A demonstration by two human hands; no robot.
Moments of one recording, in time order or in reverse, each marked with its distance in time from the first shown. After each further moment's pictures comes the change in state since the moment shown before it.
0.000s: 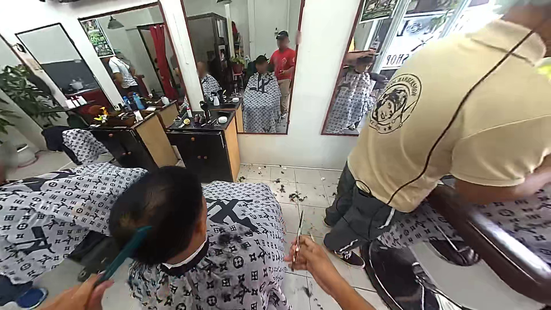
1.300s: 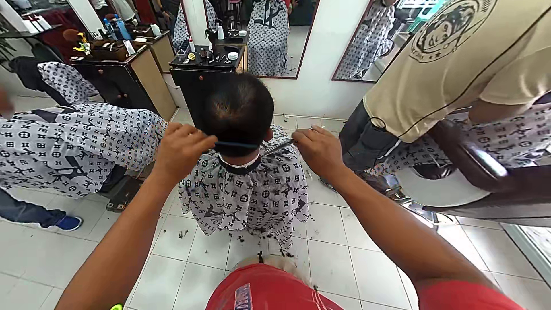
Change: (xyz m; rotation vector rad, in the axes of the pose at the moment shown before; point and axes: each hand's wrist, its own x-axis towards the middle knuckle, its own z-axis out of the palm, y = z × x) left_hand 0.068 -0.119 0.046 -0.439 -0.230 0.666; right_hand -0.042 -0.061 0.192 -1.606 0.207 -1.241
